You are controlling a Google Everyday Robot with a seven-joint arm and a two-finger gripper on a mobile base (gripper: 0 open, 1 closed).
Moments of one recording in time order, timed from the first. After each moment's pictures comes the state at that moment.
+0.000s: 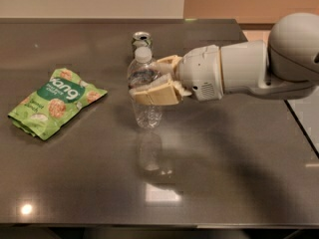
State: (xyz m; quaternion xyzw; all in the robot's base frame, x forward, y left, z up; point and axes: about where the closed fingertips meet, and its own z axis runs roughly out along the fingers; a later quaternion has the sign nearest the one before) arm 0.471 0.030 0.964 -0.54 0.61 0.34 0.47
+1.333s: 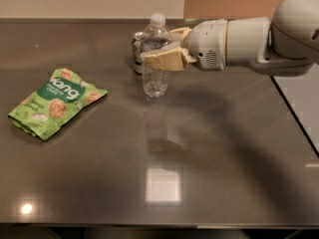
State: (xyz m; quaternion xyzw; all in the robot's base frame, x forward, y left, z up) arm 0.549 0.006 0.992 -0.49 0.62 0.33 0.52
